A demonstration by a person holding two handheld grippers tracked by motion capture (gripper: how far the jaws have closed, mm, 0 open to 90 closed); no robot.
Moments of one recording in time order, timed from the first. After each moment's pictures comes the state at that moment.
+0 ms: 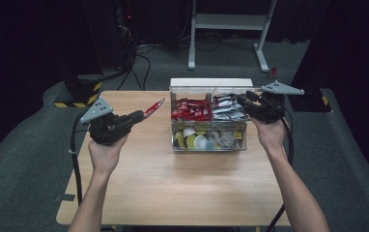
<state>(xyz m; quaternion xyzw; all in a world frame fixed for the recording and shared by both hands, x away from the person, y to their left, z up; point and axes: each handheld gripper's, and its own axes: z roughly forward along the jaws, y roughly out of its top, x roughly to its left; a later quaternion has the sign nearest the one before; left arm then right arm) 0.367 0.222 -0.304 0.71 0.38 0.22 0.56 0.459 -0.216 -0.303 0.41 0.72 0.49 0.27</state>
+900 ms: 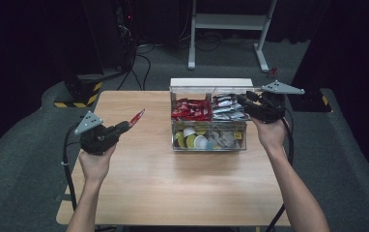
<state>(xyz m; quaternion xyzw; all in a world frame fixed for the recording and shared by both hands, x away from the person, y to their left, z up) 0.365 0.258 -0.354 0.70 0.43 0.24 0.51 0.459 -0.216 -0.302 0.41 0.72 0.49 0.26</state>
